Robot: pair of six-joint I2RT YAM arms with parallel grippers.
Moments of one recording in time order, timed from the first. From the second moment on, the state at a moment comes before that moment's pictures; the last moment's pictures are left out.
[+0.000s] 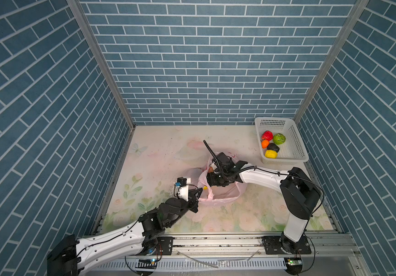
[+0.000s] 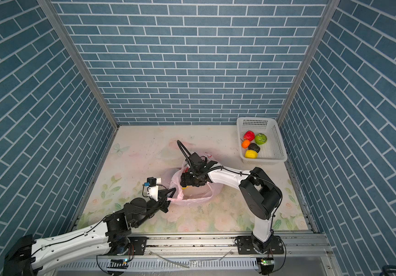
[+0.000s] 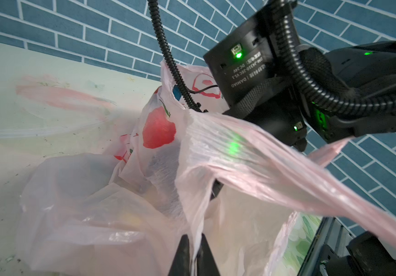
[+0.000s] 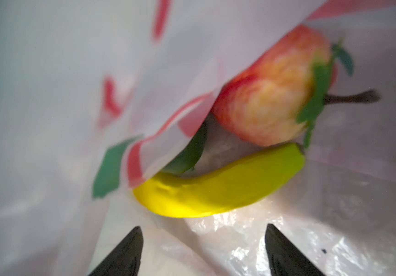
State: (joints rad) left arm -1.05 0.70 0.21 0.26 -0.33 -0.58; right arm 0.88 1.81 1.20 -0.43 -0.27 0.59
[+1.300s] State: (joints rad) left arm -0.93 0.83 0.27 0.41 -0.18 -0.62; right arm 0.83 1.94 1.26 -0.22 0.07 0.84
